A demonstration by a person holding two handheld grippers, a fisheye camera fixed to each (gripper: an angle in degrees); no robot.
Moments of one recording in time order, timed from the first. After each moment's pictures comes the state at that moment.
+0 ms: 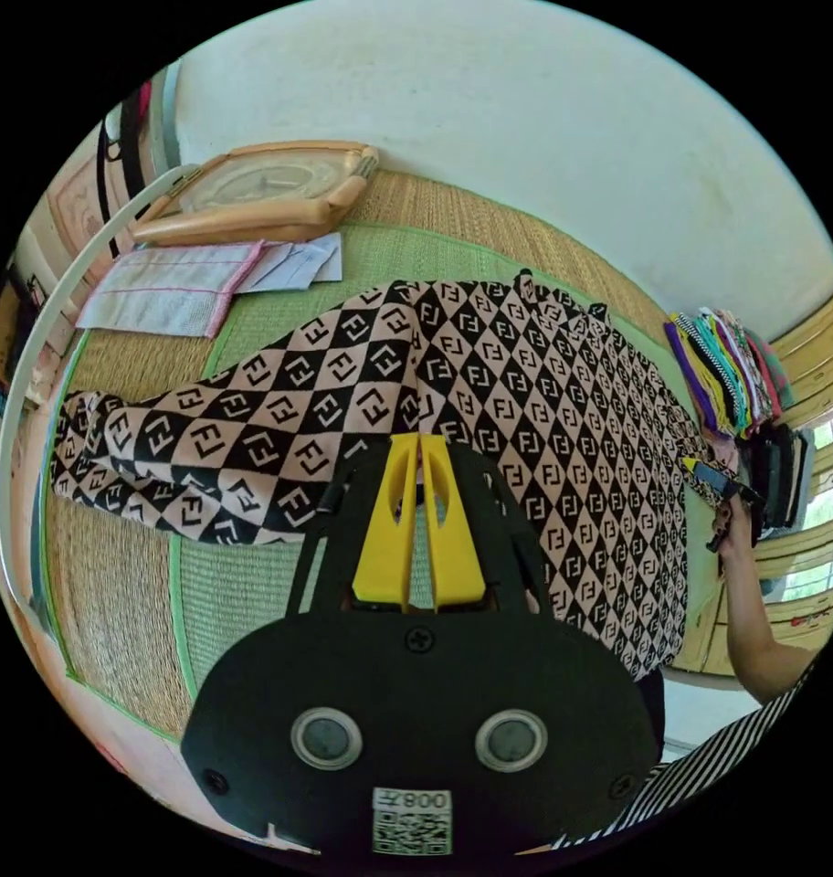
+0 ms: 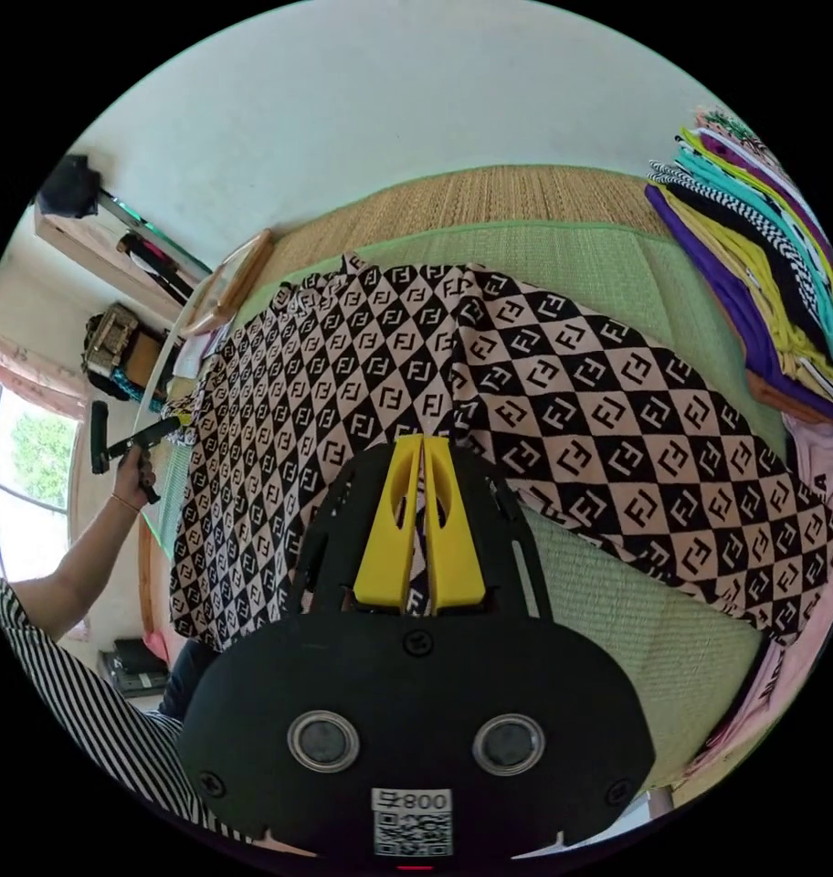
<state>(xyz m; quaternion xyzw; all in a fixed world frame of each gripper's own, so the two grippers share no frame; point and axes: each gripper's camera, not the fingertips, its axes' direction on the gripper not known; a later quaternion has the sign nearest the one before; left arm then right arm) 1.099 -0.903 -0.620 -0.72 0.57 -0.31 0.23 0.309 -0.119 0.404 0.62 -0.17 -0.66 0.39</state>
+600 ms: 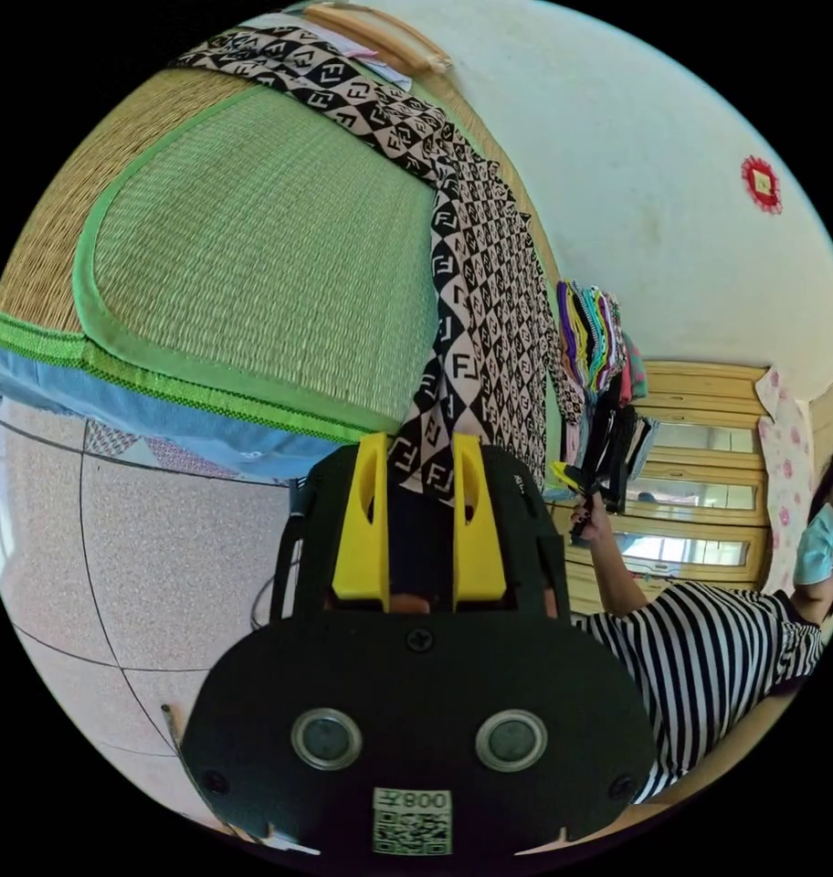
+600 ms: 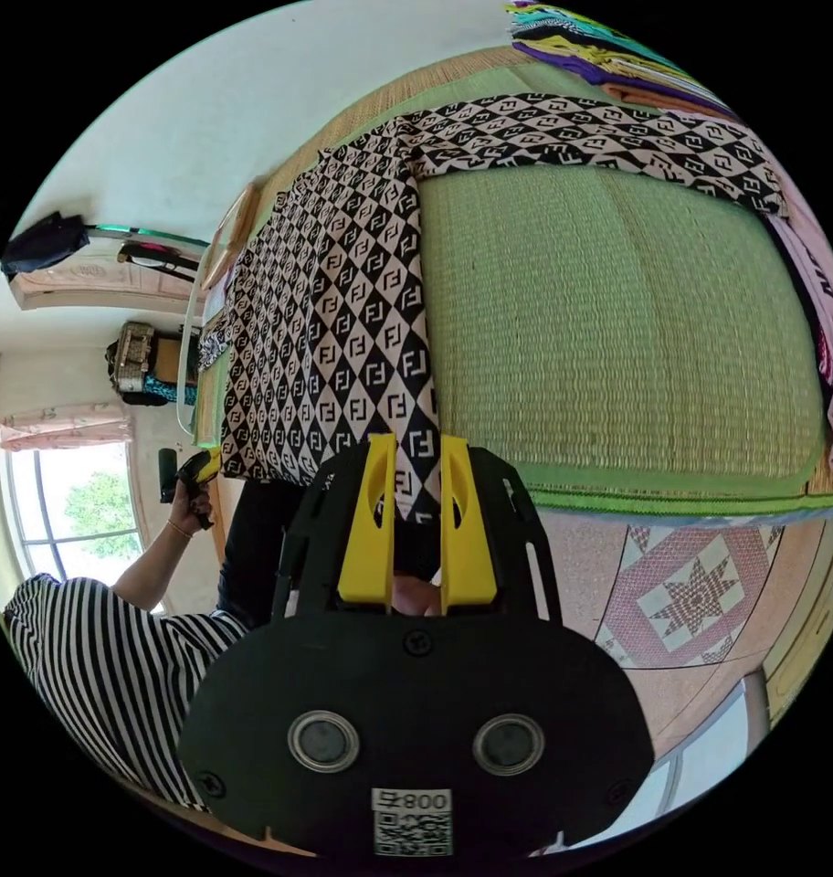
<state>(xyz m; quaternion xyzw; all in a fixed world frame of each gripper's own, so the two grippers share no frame) 0.855 -0.863 -0.795 -0.69 0.55 -0.47 -0.06 0.481 -0.295 0.552 0.49 -0.20 -0.68 0.50</state>
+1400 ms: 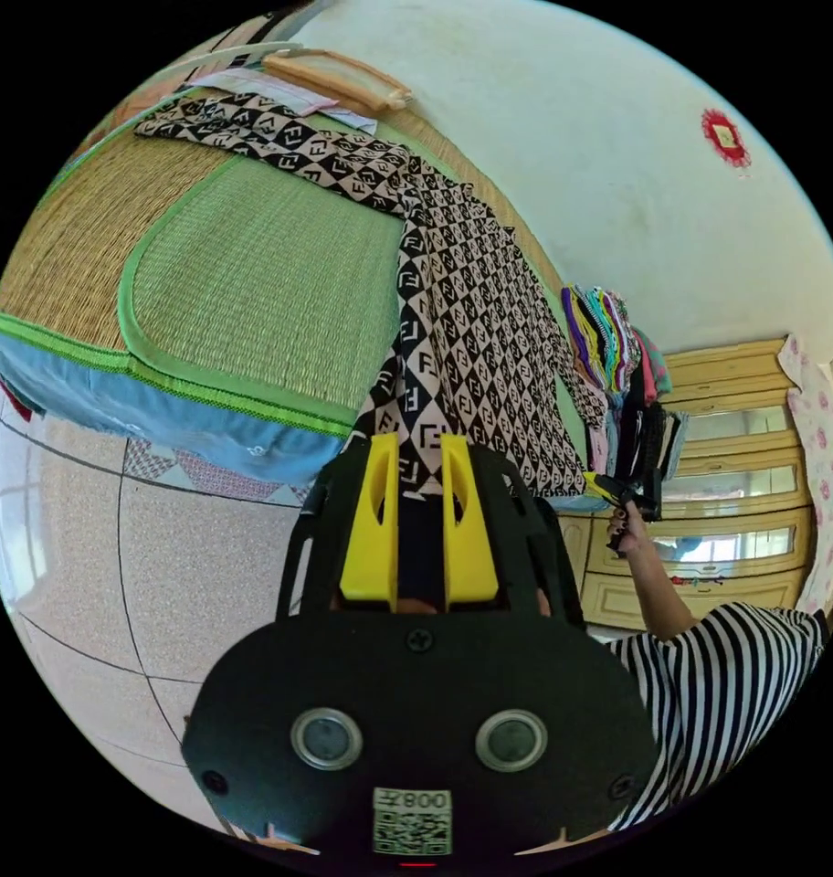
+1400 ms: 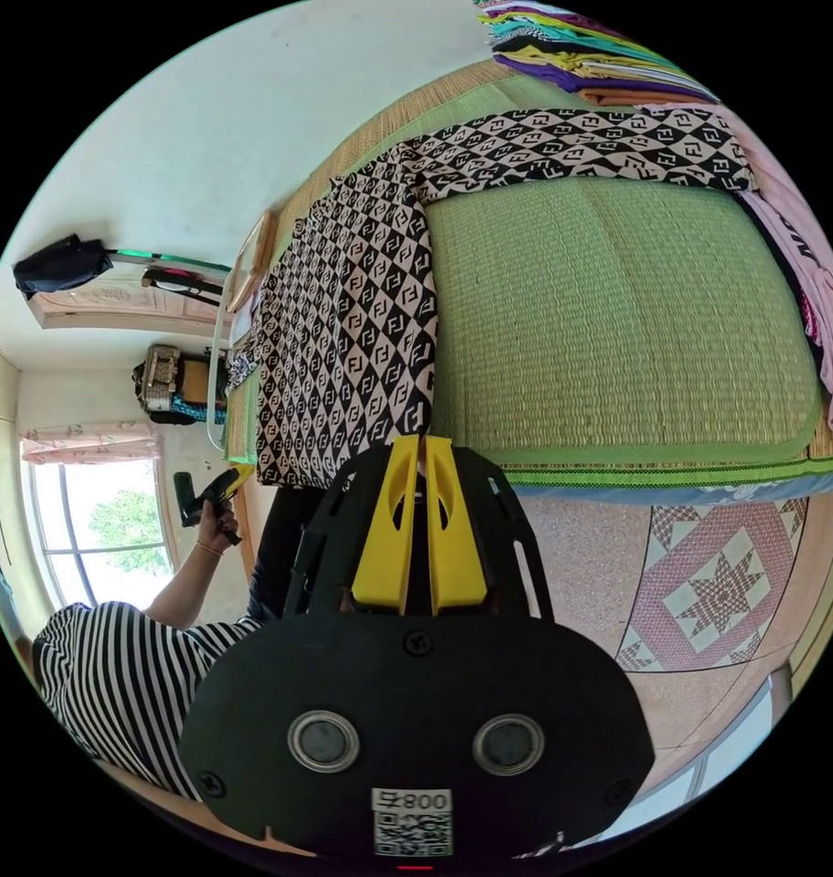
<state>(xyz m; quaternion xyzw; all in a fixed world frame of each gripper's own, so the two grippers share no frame) 0.784 -0.882 -0.772 -0.70 0.56 -0.45 0.04 0.557 -0.326 0.563 0.47 -0.24 -0.69 0.49</state>
